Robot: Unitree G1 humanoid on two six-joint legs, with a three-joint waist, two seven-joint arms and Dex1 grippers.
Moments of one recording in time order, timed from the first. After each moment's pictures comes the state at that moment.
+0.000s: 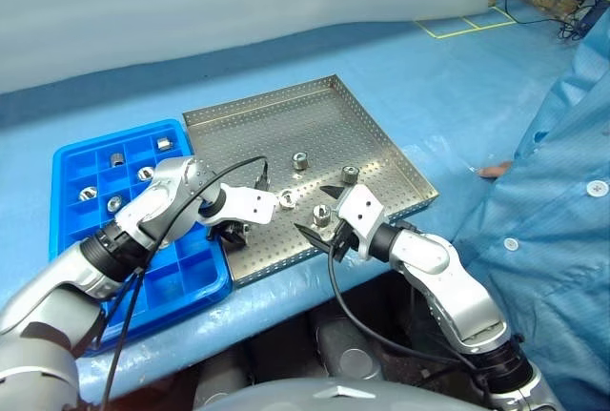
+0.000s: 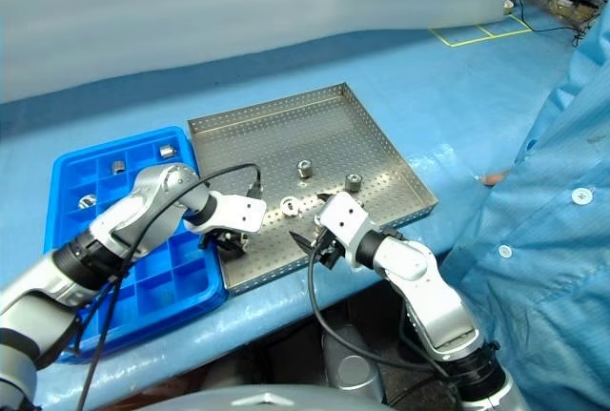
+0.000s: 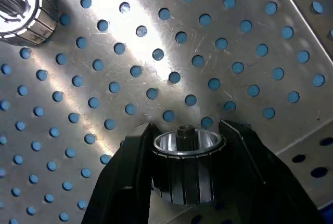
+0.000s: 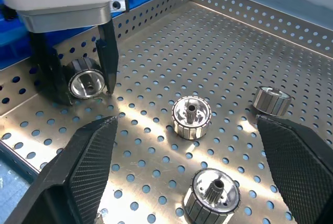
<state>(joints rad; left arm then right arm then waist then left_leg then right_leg) -0.69 0.73 -0.63 -0.09 0.26 0.60 -1.35 -0.10 -0.40 0.31 -0.47 0.10 0.48 0.56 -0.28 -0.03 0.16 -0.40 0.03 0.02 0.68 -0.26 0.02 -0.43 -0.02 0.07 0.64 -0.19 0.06</state>
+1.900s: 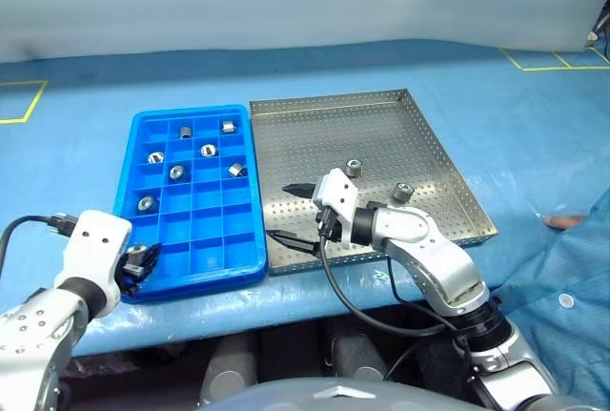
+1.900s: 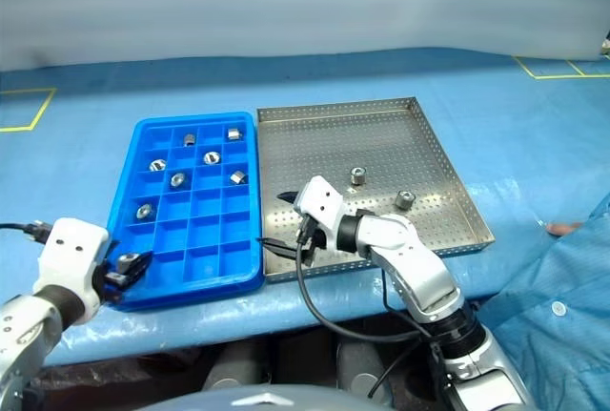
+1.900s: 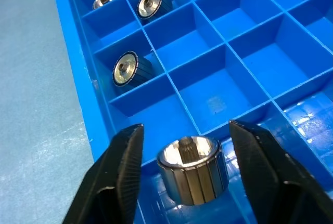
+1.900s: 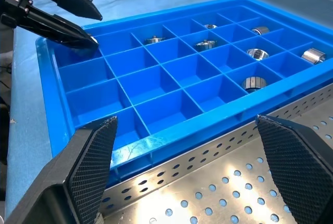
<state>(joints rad) 0.33 0.54 0.46 -1.01 -0.26 1.22 -0.39 -0.30 -0.37 0.35 -0.35 0.28 0.50 0.75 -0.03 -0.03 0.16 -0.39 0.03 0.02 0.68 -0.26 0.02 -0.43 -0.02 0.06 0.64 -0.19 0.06</state>
